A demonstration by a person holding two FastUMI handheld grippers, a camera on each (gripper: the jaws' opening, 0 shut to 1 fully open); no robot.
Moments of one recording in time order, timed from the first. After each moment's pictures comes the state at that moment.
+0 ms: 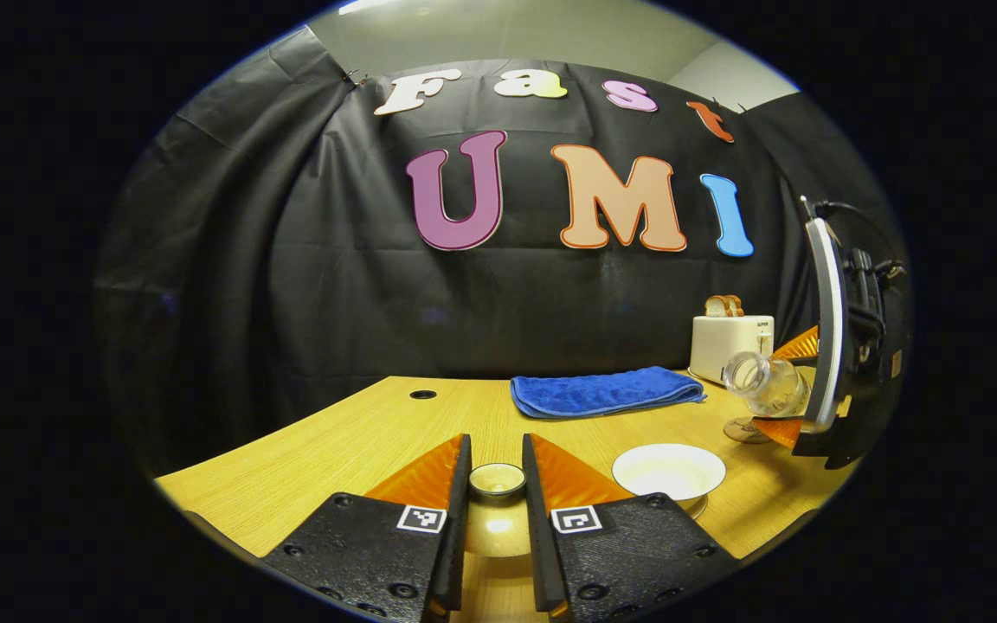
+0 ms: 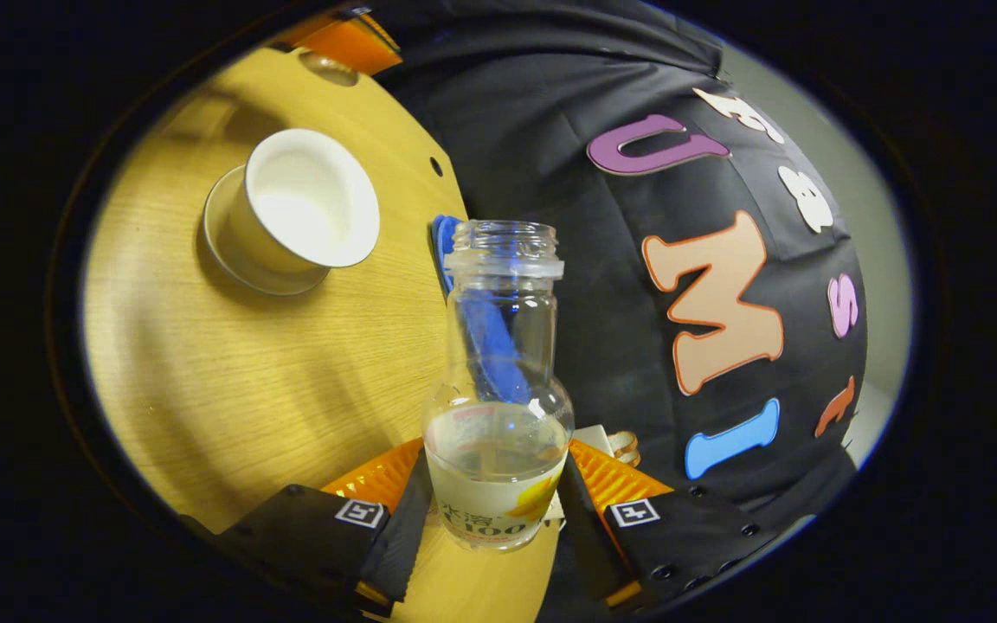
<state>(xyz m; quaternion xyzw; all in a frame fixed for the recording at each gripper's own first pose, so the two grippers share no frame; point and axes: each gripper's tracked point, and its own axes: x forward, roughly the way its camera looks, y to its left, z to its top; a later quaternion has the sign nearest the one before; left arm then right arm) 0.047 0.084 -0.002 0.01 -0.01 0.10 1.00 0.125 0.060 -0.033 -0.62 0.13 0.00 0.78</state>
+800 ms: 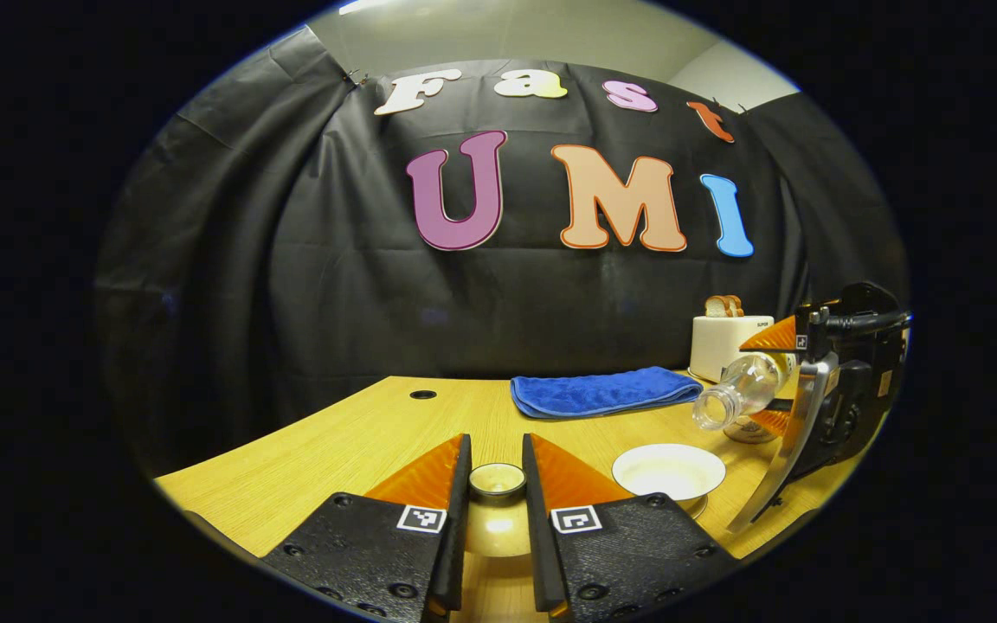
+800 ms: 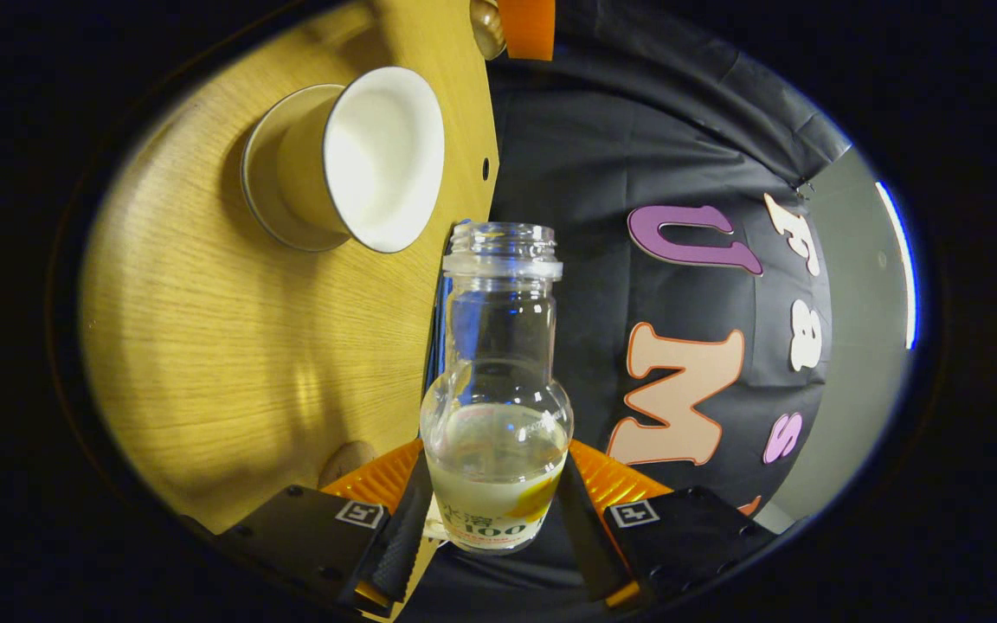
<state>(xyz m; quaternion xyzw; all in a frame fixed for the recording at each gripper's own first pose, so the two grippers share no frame) 0.048 0.084 -0.002 0.01 -0.01 0.10 1.00 0.136 0.083 -0.022 -0.76 0.06 0.01 0.65</state>
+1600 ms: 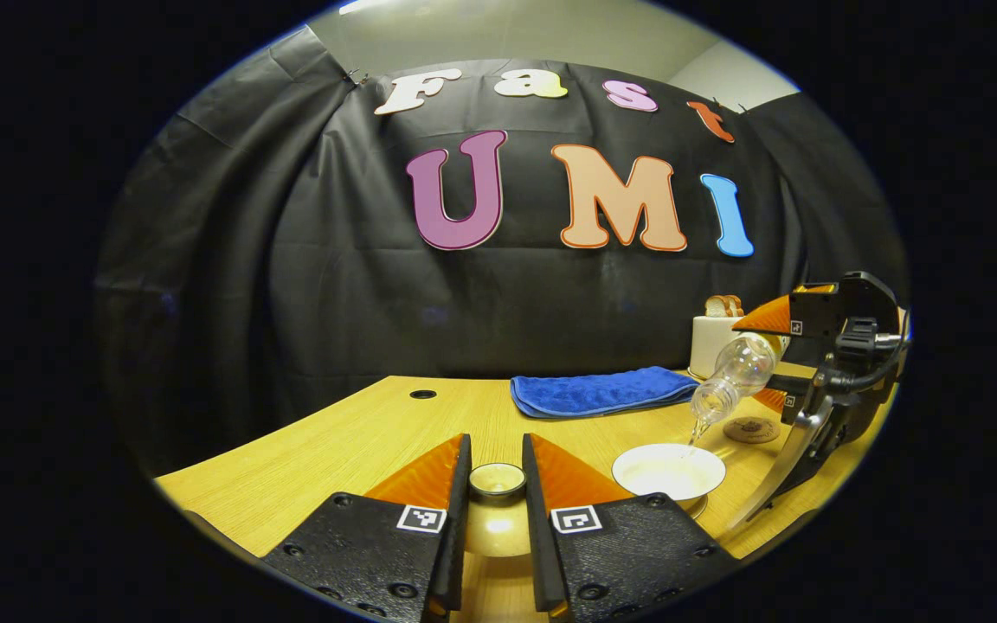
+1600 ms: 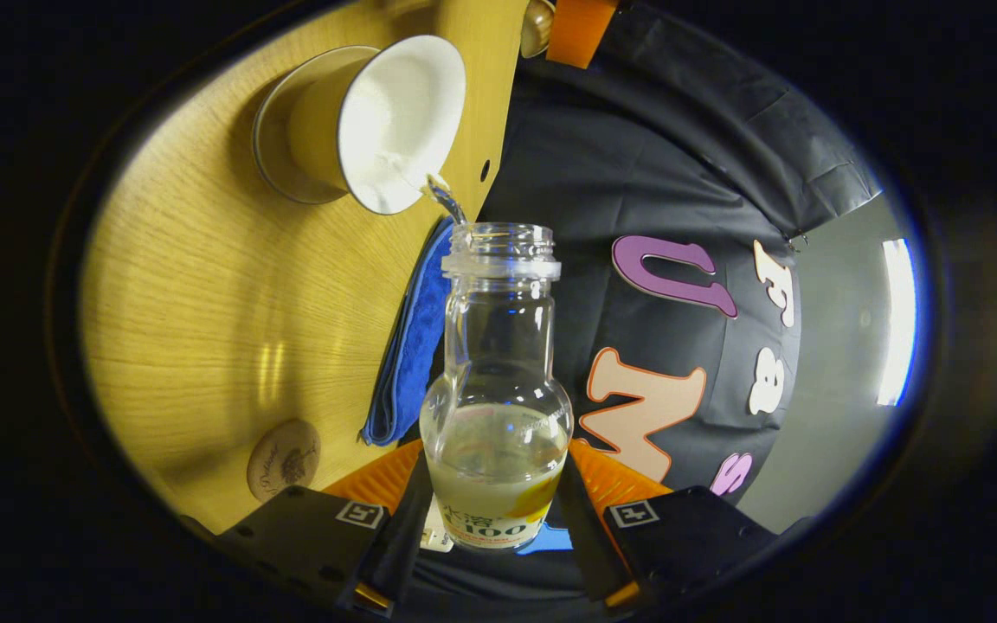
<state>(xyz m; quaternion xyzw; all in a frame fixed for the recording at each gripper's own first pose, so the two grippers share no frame) 0.048 0.085 -0.002 0.01 -0.01 0.10 1.00 0.145 0.091 -0.002 -0.81 0.00 0.00 0.59</state>
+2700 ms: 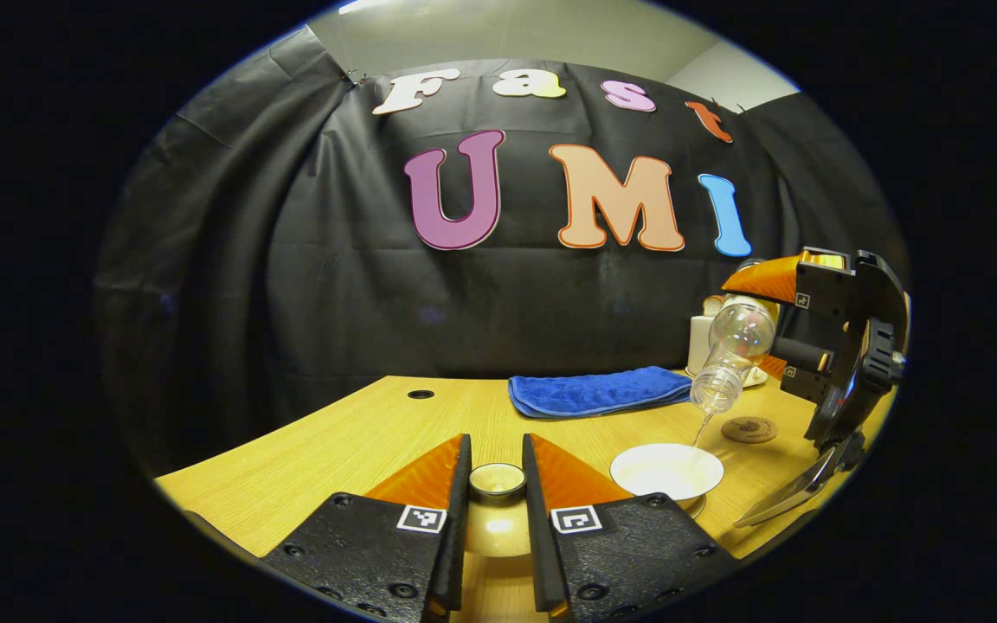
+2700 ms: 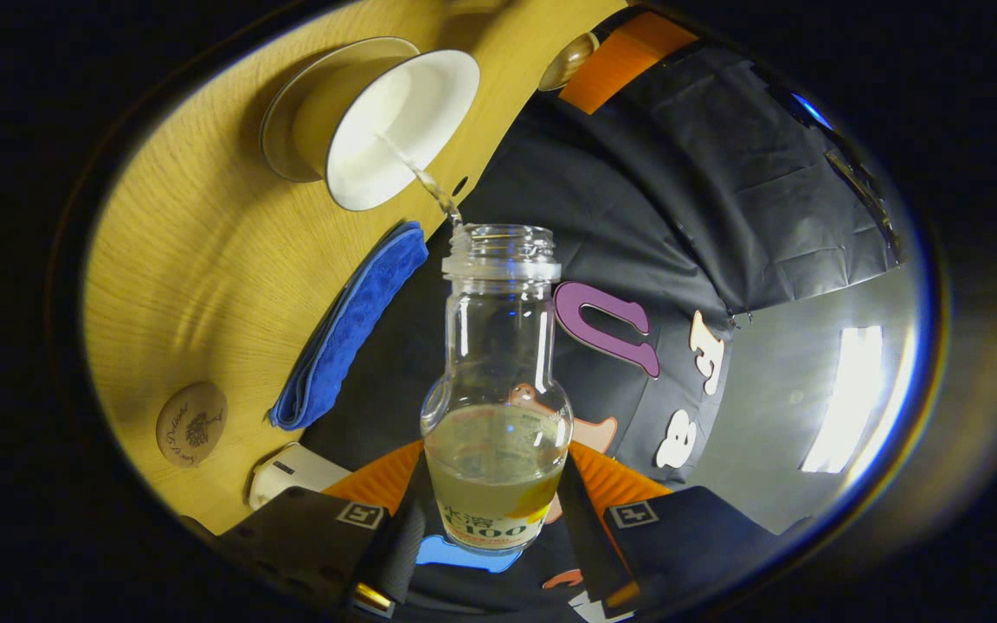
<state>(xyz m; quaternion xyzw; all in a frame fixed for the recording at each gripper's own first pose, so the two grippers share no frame) 0.049 0.083 -0.002 0.01 -0.01 0.09 1.00 0.126 0.117 0.015 -0.87 -0.12 -0.03 0.48</state>
